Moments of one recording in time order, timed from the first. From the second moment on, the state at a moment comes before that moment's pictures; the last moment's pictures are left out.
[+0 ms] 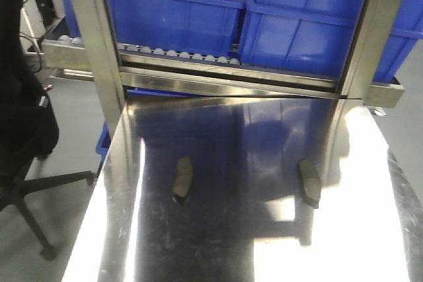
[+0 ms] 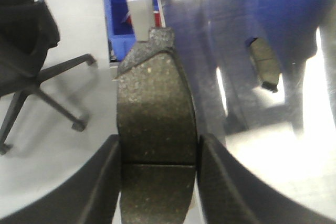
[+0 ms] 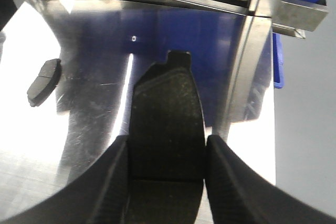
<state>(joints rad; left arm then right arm) -0.29 0.82 -1.13 0.15 1.17 -0.16 0.21 0.72 -1.04 -0.02 1.05 0.04</state>
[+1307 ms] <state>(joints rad) -0.29 0.82 -1.13 0.15 1.17 -0.16 0.21 0.72 -1.04 -0.02 1.05 0.04</state>
